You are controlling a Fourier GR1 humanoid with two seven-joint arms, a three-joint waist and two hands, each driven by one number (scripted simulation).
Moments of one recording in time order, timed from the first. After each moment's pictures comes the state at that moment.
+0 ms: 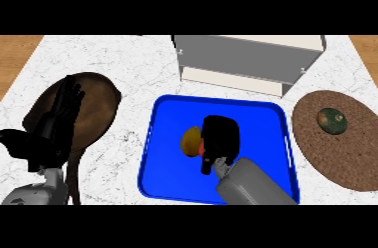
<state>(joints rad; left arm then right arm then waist) -0.09 0.18 0.01 -1.68 0.03 0.17 0.16 -0.47 -0.01 0.64 -1.26 0.91 0.06 0.96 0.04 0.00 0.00</state>
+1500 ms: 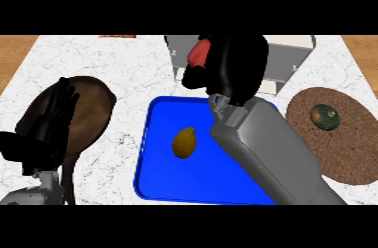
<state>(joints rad) -0.08 0.18 0.04 -1.68 0.02 0.17 0.16 -0.93 -0.01 0.35 -1.46 1.11 -0.12 1.18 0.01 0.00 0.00</state>
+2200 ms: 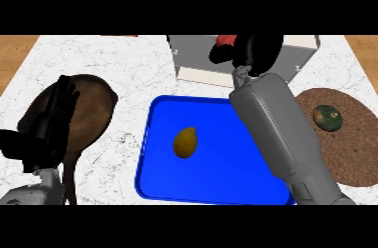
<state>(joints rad) -0.09 0.18 0.05 -1.68 0.02 0.15 0.16 -0.94 -0.01 0.12 -1.13 1.14 -0.38 0.98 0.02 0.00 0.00</state>
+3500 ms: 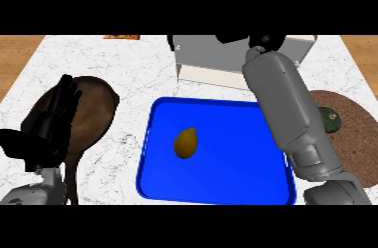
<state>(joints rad) -0.10 0.16 0.05 -1.68 0.00 0.14 0.16 -1.10 -0.04 -0.18 -0.74 0.80 -0.68 0.52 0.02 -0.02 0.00</state>
